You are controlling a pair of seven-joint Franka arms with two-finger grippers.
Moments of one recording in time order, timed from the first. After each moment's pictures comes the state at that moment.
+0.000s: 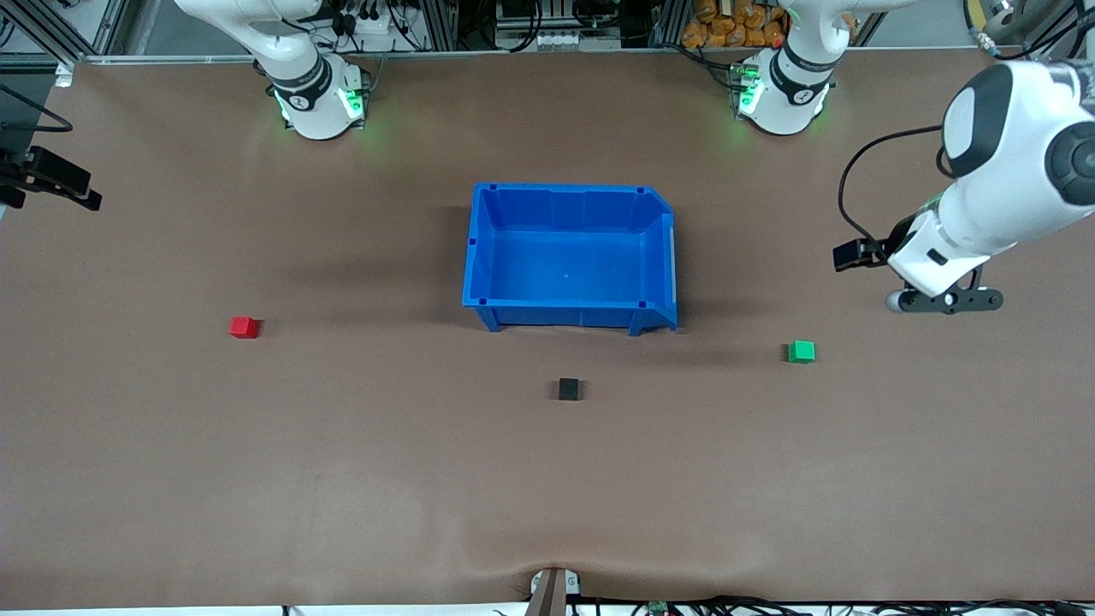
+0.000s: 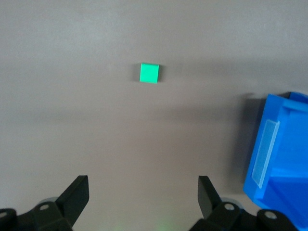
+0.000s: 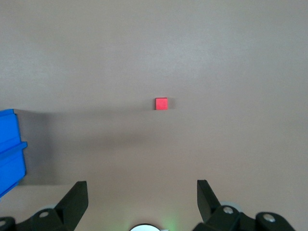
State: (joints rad) left arm 0.01 0.08 -0.12 -1.90 0.03 1.84 -0.11; right arm 0.00 -0.05 -0.10 -1.57 -0.01 1.45 -0.06
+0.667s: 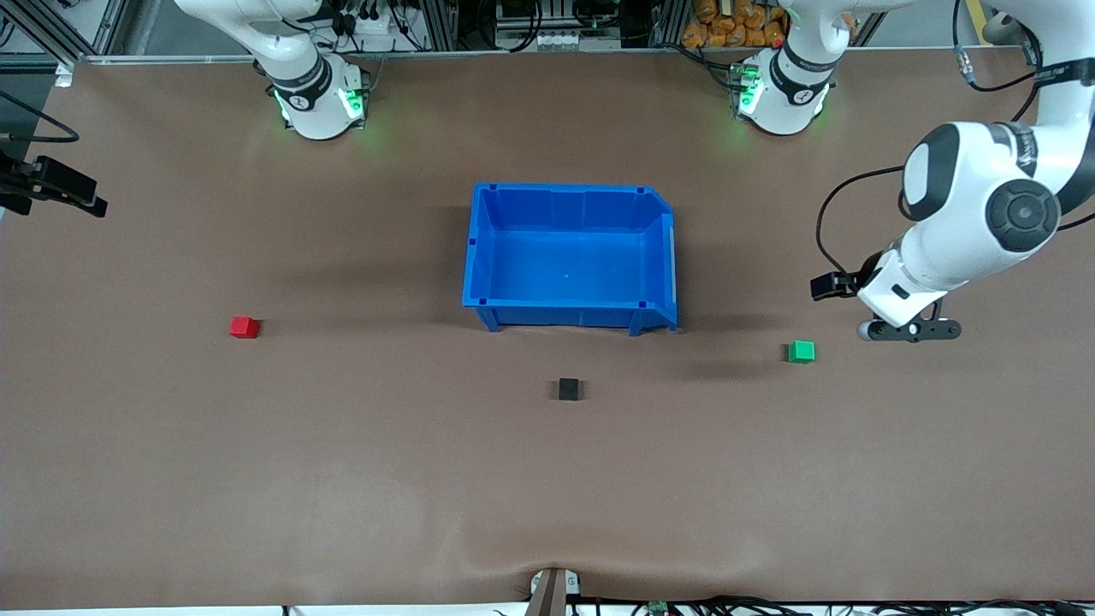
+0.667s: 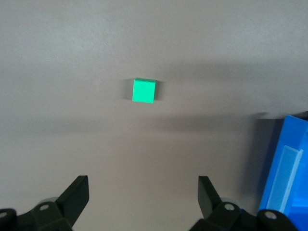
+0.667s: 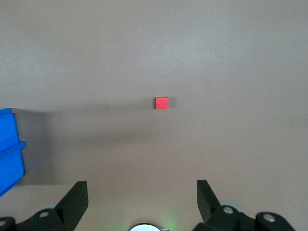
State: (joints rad) left arm 0.01 0.15 -0.12 -2.01 0.03 2.04 -0.12; right arm 0.00 -0.02 -0.10 -1.56 -0.01 1.45 -0.06
